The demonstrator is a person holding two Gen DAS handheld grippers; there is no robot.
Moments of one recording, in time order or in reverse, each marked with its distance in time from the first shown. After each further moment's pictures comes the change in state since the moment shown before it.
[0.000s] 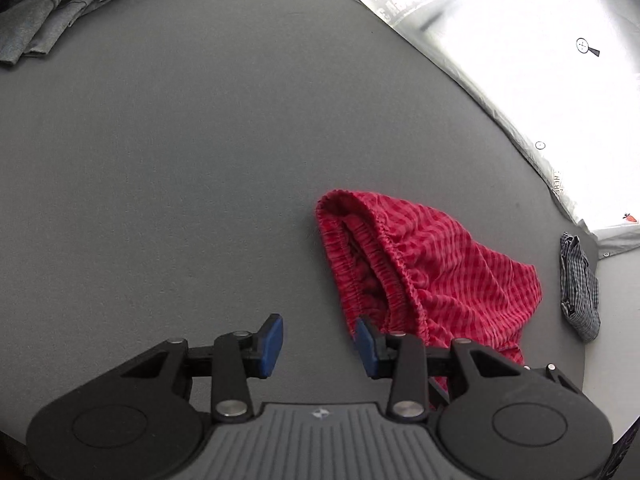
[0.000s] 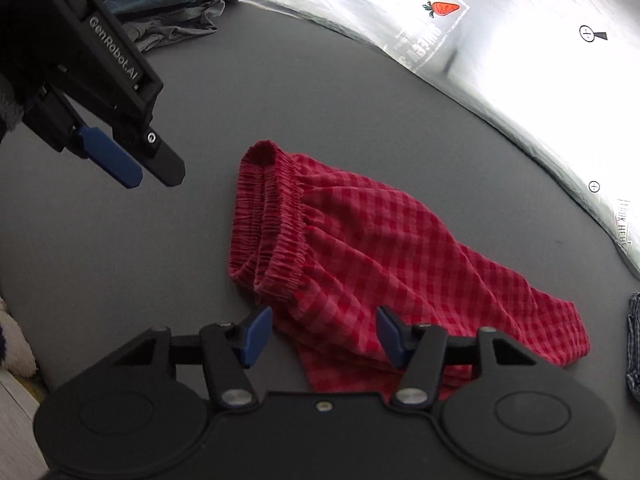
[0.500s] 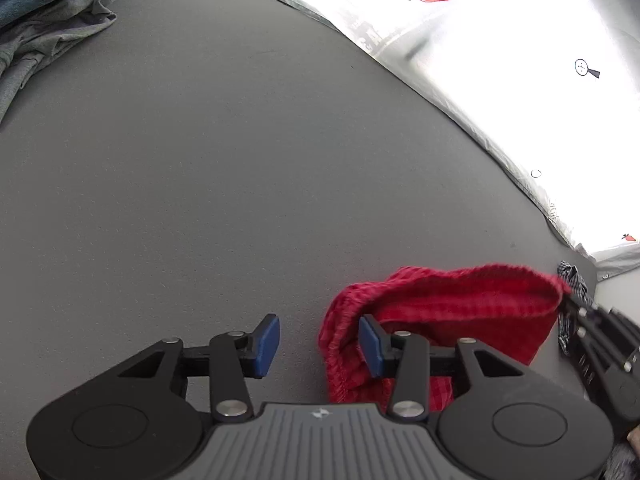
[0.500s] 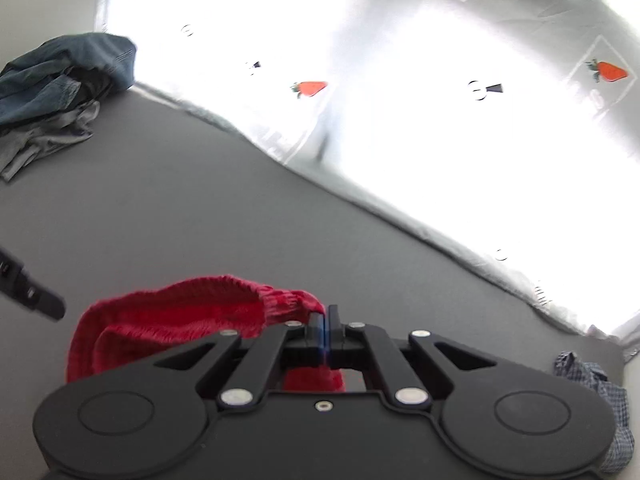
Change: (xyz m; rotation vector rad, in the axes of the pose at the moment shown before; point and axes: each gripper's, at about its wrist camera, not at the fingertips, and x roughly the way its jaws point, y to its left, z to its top) left arm 0.021 -0.027 0.042 0.046 -0.032 -0.023; right arm -0.030 -0.159 0.092 0.194 -0.280 -0.322
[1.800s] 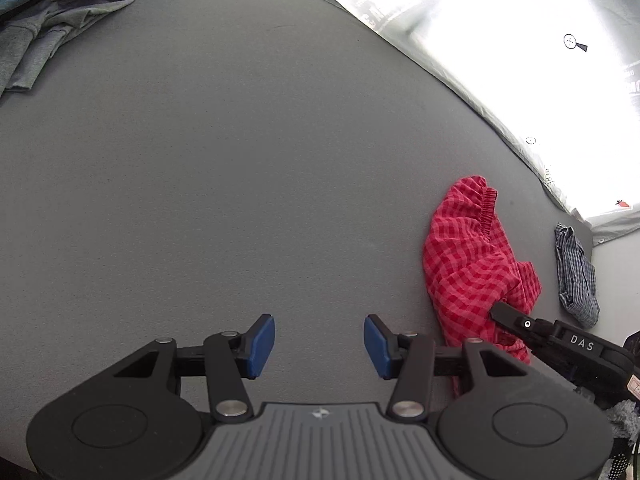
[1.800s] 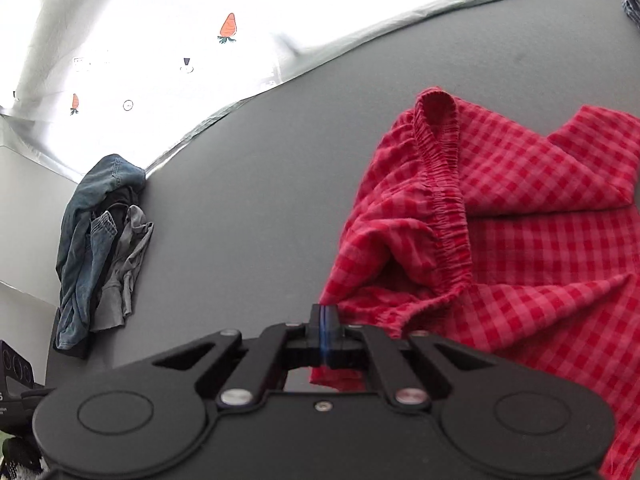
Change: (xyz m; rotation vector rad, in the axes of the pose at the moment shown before) left arm -0.044 0.040 -0.044 0.006 0.028 0.008; right arm 0.003 0.025 -0.100 0.813 0.354 0.457
